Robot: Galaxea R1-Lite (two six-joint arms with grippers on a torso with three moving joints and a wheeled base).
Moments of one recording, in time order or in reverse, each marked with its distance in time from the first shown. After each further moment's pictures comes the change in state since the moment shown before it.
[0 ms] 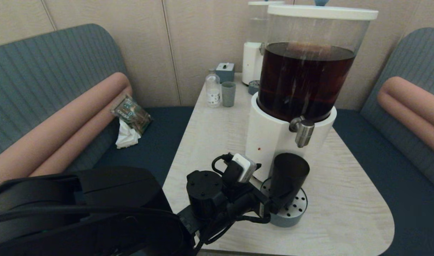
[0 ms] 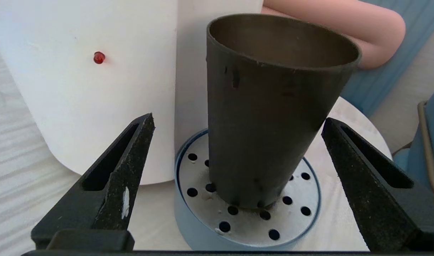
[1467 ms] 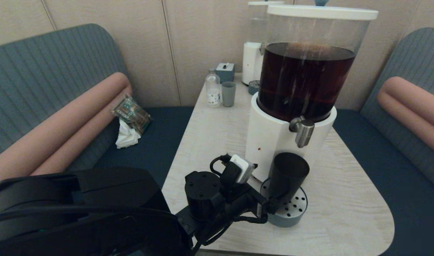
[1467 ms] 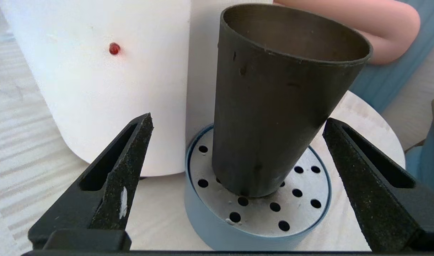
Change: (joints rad) left arm 0.005 -0.008 0.022 0.000 0.024 0.017; right arm 0.000 0.000 0.000 0.000 0.000 0.000
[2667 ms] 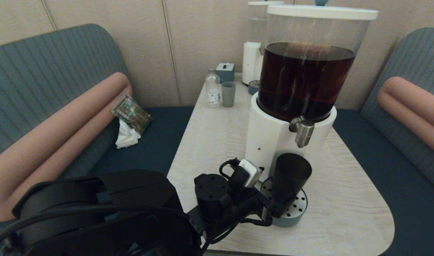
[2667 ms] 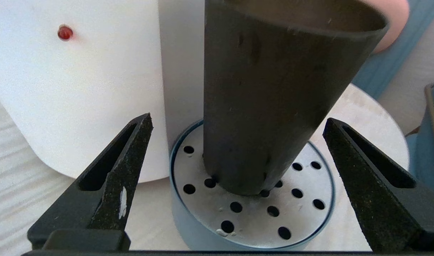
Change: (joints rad) left arm -0.003 0.076 -0.071 0.000 -0.049 0.030; right arm 0.000 0.000 0.000 0.000 0.000 0.000
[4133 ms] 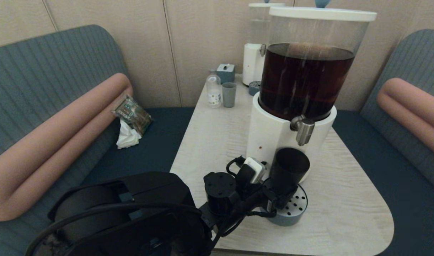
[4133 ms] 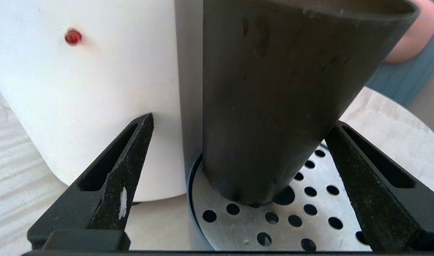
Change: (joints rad) left arm 0.020 0.096 -0.140 0.000 0.055 0.029; right arm 0.000 0.000 0.000 0.000 0.000 0.000
